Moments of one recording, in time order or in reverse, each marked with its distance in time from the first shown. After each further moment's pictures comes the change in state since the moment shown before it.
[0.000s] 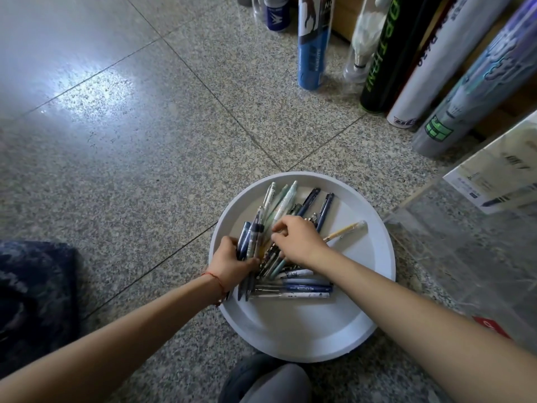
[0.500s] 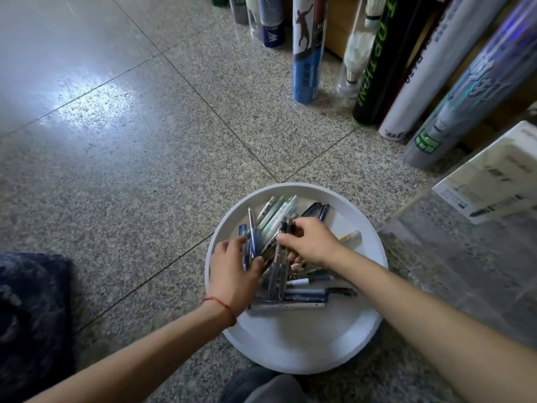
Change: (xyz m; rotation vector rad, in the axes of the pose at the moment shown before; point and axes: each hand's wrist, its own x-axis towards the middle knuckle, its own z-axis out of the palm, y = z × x) left_hand -0.030 0.026 0.007 0.226 0.199 0.224; right_hand -0.005 0.008 -0.028 0.185 -0.034 -0.006
